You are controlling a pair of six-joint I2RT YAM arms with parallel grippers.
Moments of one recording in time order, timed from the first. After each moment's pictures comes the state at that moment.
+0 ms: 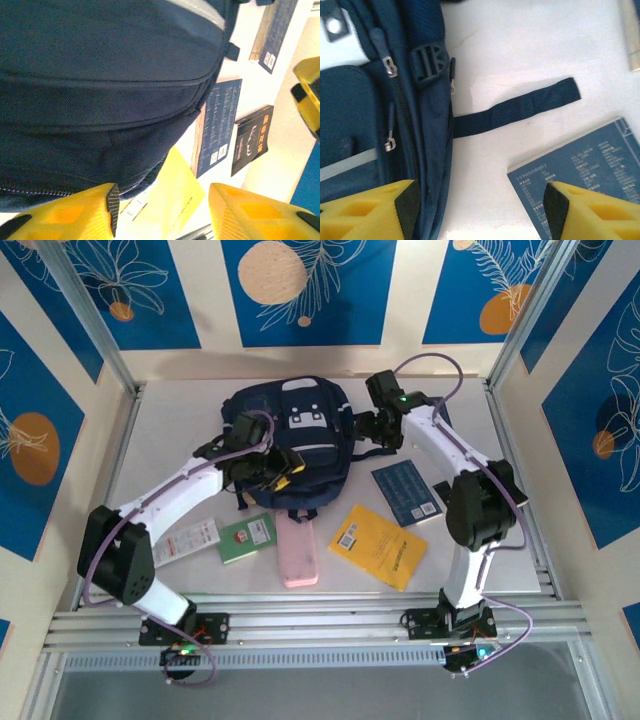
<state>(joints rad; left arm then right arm) -0.50 1.53 1.18 -0.53 0.38 -1.06 0.37 1.85 1.63 -0.88 0.08 0.52</state>
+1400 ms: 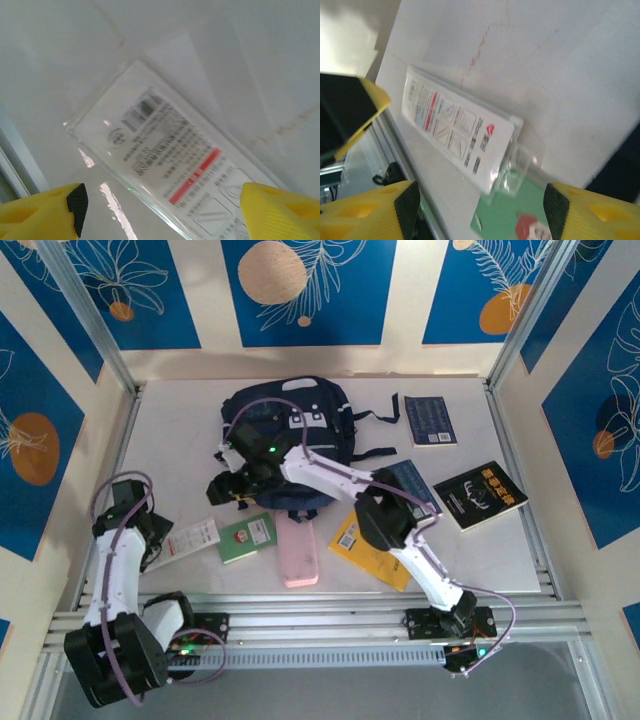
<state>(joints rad) 0.33 0.98 0.65 -0.95 -0.18 -0.84 0.94 2.44 2.23 -0.75 -0.54 0.50</state>
